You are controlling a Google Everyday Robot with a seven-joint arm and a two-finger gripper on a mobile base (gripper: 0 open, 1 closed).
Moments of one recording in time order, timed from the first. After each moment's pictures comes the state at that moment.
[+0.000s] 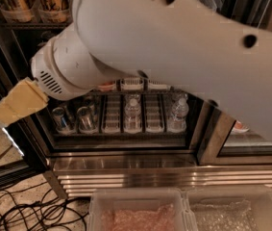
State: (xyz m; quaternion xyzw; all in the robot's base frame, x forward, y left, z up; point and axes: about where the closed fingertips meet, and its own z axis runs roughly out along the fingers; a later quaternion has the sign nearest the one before) arm 0.448 0.170 0.991 -0.48 0.74 0.22 0.41
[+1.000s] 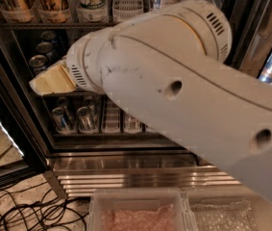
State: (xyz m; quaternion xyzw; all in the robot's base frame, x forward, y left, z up) arm 0.499 0.114 1.008 -0.35 0.76 0.13 0.52
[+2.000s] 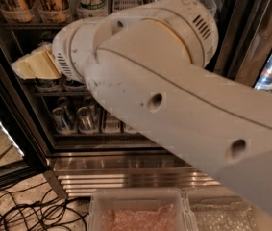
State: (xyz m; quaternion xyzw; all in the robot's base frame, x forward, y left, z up) arm 0.509 0.128 1.038 -0.33 0.74 0.15 0.57
